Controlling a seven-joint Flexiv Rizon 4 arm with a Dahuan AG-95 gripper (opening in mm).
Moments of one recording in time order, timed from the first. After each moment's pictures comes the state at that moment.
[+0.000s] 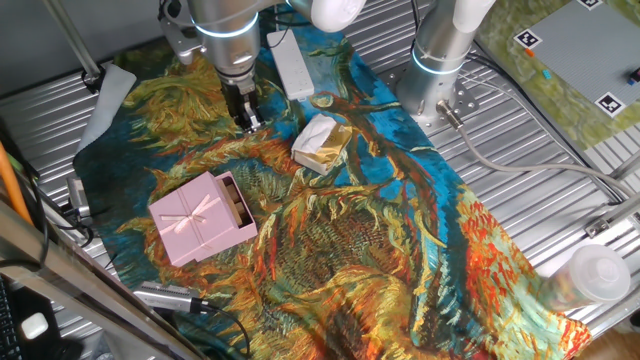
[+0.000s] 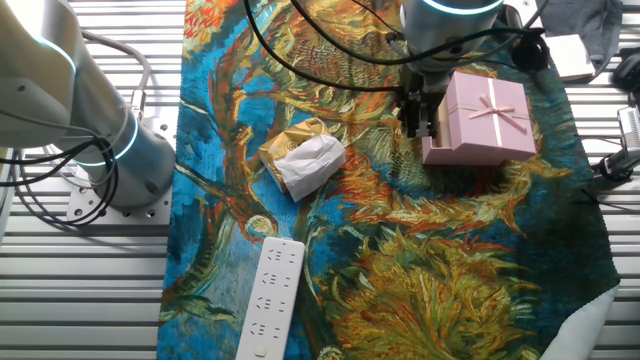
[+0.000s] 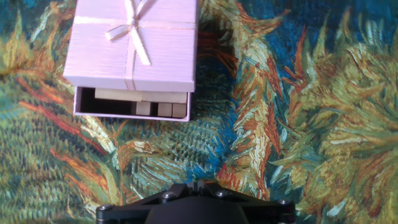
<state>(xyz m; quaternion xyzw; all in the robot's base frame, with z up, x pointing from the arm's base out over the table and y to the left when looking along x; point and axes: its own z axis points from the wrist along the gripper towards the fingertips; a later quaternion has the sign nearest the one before) 0.499 0.000 0.170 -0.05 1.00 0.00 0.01</state>
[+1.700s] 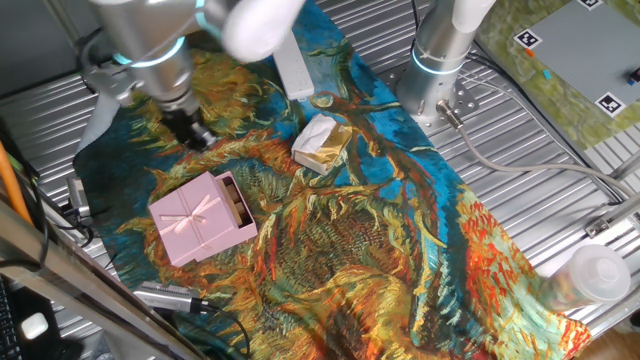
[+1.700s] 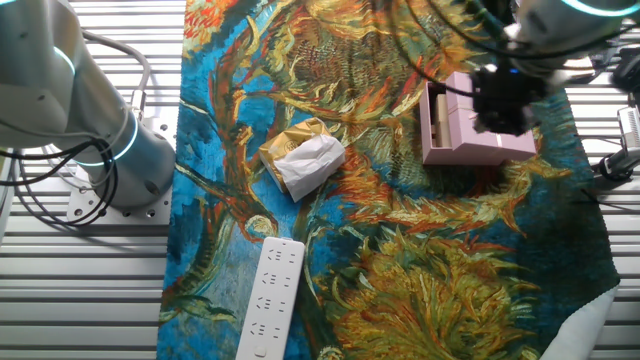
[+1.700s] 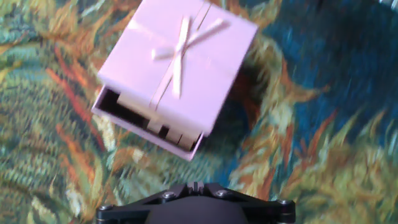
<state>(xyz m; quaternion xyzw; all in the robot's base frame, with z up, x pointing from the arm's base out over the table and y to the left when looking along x) 0.627 0.002 0.168 -0.26 0.97 0.01 -0.02</state>
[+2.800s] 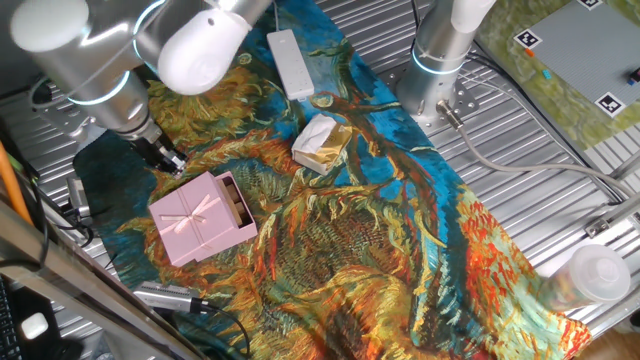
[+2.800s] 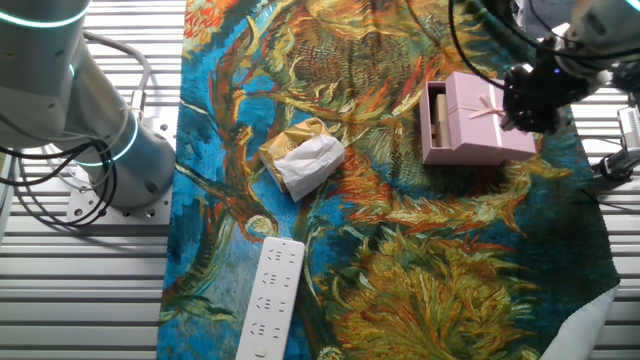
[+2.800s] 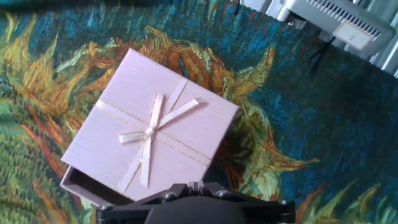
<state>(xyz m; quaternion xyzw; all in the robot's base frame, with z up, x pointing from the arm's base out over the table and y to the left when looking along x) 0.669 0.019 0.145 -0.25 0.97 0.02 -0.05</state>
